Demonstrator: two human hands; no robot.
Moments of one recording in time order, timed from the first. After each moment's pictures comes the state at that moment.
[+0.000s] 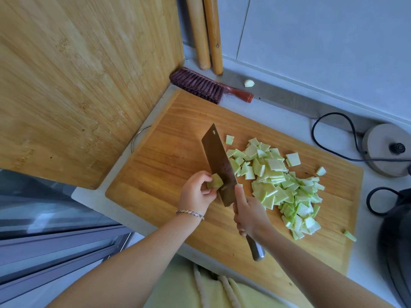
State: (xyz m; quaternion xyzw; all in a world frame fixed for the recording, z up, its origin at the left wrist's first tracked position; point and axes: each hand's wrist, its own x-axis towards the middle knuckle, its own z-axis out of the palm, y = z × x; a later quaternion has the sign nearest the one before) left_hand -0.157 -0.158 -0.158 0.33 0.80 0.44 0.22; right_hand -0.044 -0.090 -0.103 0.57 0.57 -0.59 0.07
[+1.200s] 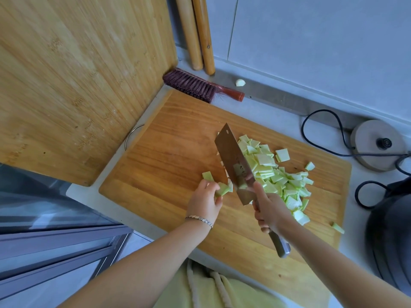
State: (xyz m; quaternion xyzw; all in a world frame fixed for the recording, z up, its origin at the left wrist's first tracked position) left_hand -0.113 -0.150 -0.158 0.39 0.86 0.26 0.21; right_hand 0.006 -0.054 -0.094 0.58 0.55 -0.59 0.09
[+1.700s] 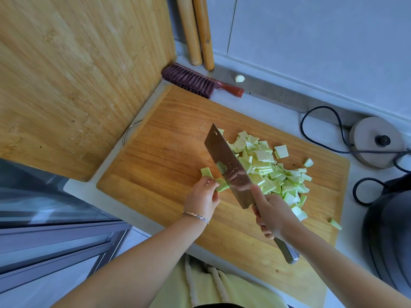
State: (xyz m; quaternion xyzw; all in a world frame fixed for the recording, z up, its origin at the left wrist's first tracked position) left_hand -0.115 -0.151 -0.166 0.47 0.83 0.28 0.13; right_hand 0.016 -0.062 -0.075 0.56 0.59 -0.57 0.12
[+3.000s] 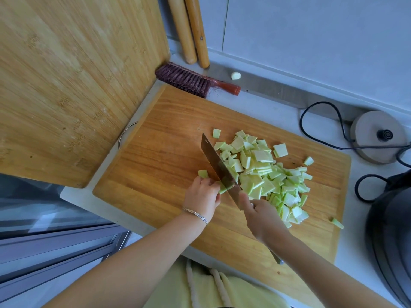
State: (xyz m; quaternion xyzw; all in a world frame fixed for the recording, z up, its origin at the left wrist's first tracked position) left_hand -0.121 -0.139 -0.157 0.53 0.84 0.12 0.08; right_hand 0.012 -0.074 -0.107 0.54 0.69 -0.47 0.12
